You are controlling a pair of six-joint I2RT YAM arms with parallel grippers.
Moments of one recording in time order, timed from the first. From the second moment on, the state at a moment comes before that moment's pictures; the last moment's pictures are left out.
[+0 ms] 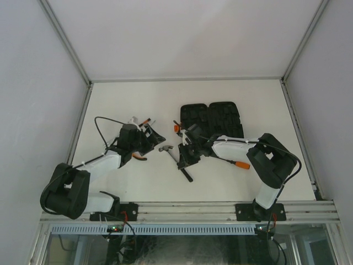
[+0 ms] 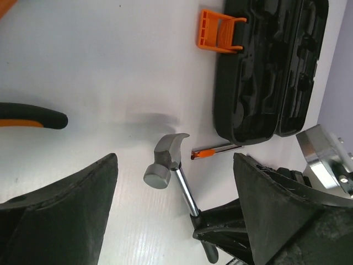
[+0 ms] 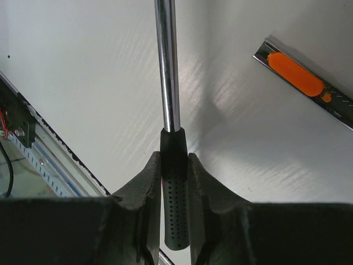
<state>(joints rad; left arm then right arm) -0.36 1.29 0.53 0.12 0.20 -0.92 0.79 1.74 0.96 -0.23 -0.41 0.46</state>
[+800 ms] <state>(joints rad) -0.37 1.51 0.48 0.40 0.33 -1.03 0.78 1.74 0.96 -0.20 -0.40 0.49</state>
